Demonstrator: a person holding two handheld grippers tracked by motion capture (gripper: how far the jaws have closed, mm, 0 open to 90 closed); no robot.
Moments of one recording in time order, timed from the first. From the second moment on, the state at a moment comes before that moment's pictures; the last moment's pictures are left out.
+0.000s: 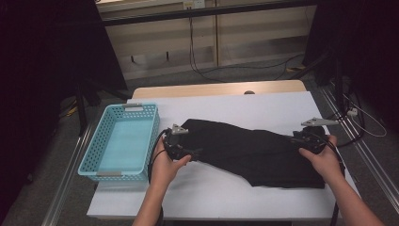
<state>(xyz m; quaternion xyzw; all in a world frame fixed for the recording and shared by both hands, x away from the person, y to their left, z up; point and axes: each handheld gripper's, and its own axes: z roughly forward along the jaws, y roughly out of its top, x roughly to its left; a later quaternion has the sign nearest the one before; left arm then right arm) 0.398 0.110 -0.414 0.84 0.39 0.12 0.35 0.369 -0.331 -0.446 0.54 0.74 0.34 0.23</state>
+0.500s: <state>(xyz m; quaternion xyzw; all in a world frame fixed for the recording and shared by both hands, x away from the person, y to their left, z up) 0.398 0.113 -0.414 0.84 0.39 0.13 0.35 0.384 -0.333 -0.446 0.53 0.75 0.34 0.22</state>
